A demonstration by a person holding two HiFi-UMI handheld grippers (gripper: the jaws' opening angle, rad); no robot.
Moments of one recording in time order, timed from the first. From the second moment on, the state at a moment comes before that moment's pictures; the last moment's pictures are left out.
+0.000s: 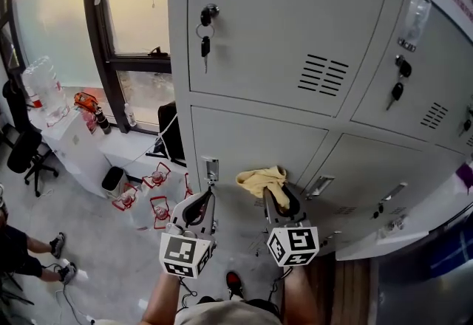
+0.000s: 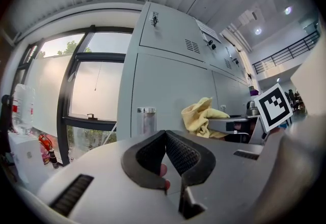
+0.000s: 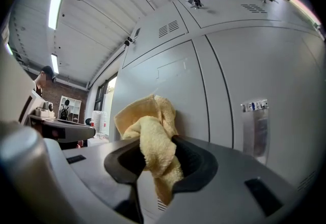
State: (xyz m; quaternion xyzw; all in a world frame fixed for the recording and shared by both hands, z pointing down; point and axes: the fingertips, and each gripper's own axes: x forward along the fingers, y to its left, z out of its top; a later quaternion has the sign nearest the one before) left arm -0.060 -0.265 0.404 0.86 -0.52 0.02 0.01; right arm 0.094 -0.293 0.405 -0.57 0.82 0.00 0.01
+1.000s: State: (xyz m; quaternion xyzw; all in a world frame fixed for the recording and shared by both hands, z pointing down) left arm -0.035 -0.266 0.404 0.87 -0.49 0.03 0.01; right arm 0.144 -0.282 0.403 -0.61 0.79 0.00 0.02
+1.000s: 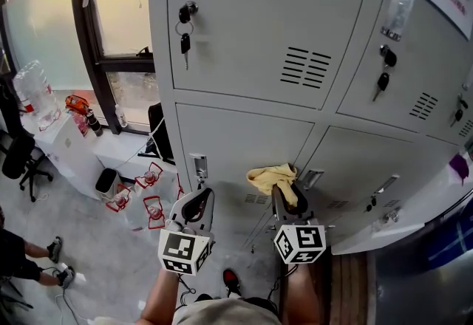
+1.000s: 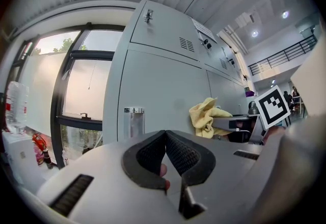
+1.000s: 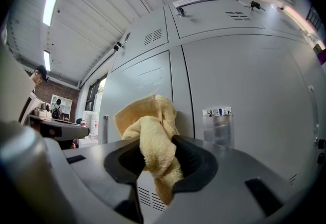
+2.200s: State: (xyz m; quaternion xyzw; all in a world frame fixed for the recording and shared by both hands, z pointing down) left arm -0.104 -0.255 0.451 0.81 -0.58 0.07 0.06; right arm 0.014 -0.277 0.481 -0.48 0.88 -0.07 -0.02
